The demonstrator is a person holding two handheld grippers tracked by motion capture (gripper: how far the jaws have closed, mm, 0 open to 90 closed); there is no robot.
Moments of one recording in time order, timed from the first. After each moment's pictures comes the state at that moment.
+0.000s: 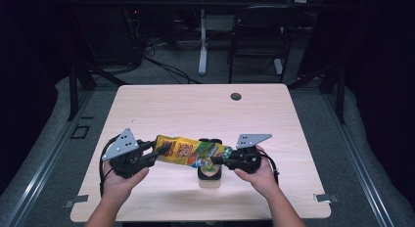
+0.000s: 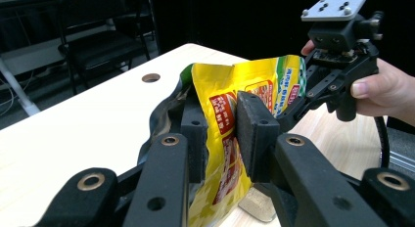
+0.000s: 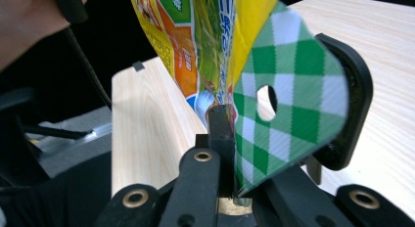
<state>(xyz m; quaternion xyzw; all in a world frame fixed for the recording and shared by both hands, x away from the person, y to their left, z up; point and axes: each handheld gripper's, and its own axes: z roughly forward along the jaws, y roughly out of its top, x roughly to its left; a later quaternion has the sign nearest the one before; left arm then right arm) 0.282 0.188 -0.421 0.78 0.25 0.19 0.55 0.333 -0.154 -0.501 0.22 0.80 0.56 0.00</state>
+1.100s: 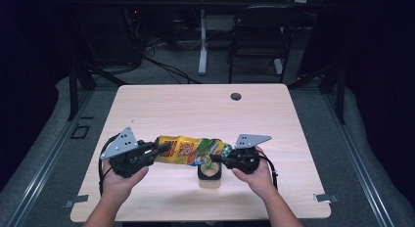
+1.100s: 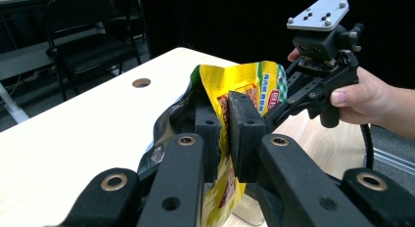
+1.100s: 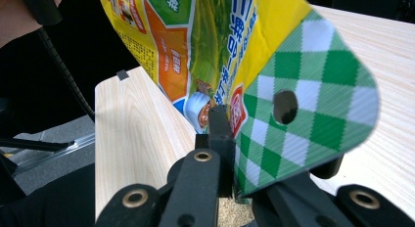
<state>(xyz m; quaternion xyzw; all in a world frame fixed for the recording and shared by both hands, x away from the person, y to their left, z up) 0.281 0.186 -0.413 0.78 0.24 0.17 0.55 0.330 -0.149 -0.500 0.24 0.79 0.56 0.04</state>
